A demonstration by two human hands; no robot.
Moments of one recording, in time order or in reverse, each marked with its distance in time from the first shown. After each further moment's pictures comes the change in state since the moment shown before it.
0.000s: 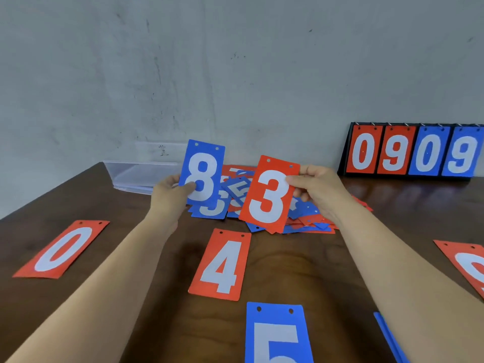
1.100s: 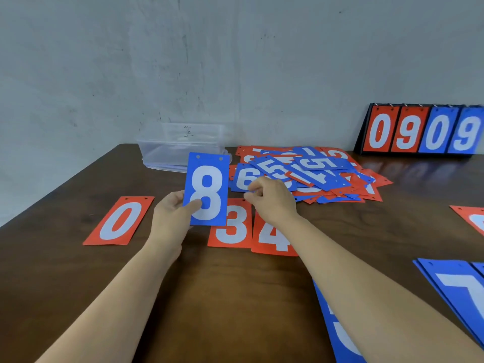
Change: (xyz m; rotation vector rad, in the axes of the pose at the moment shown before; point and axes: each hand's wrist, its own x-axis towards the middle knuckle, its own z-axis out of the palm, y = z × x) left_hand -0.054 -0.036 -0.107 -0.031 -0.031 -0.111; right_hand -0.067 0.020 0.175 -0.799 0.000 -0.140
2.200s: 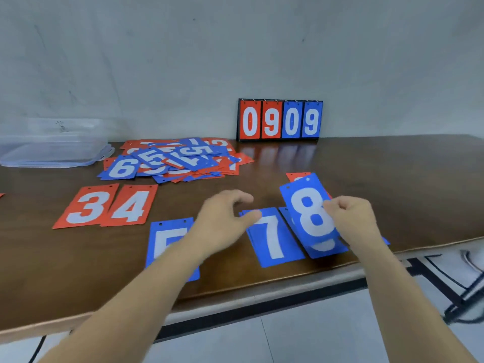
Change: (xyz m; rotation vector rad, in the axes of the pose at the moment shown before) left_hand -0.219 0.007 0.235 0.607 -0.643 0.572; right_hand -0.230 0.252 -0.250 0.218 0.456 0.580
